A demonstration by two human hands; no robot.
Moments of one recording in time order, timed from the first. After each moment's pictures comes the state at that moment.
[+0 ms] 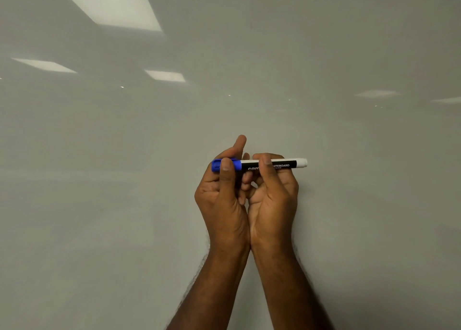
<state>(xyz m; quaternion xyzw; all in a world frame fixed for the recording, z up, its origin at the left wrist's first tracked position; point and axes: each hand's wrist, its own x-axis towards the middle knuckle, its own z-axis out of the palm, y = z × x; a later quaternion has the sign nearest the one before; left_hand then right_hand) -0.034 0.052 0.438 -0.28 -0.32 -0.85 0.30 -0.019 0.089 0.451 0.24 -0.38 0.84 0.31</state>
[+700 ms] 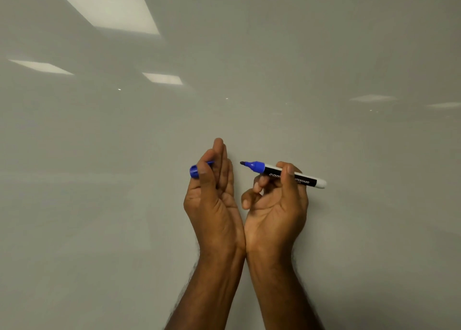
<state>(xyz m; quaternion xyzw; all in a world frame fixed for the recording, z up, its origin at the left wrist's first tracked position) -0.031 0.048 0.448 -0.23 -0.17 -0.93 0.21 -0.023 0.092 0.446 0.19 -0.27 0.87 0.37</state>
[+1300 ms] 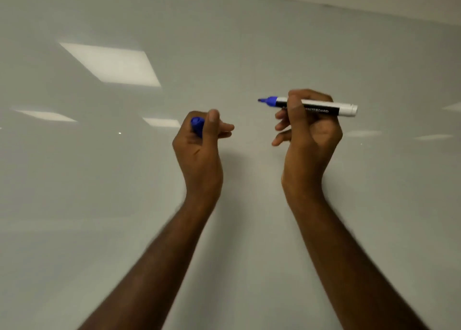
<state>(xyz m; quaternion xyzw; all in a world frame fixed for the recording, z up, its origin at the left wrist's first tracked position) -0.061 0.015 0.585 -0.39 -0.36 -0.68 0.51 -0.016 0.134 0.601 0.35 -0.38 0.58 0.62</state>
